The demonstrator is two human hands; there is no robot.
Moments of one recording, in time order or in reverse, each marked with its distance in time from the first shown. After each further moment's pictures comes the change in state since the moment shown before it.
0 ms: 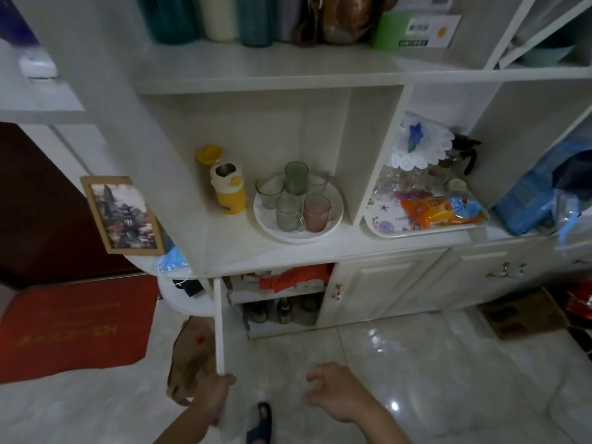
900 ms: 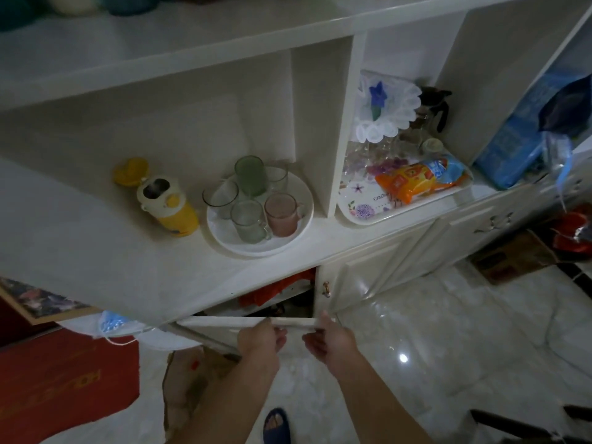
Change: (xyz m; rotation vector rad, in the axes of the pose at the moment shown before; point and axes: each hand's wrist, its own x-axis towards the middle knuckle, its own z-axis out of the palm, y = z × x) left_hand 0.032 0.149 0.126 -0.522 0.032 0.064; right_hand 0.137 0.001 -0.044 1.592 0.372 0.400
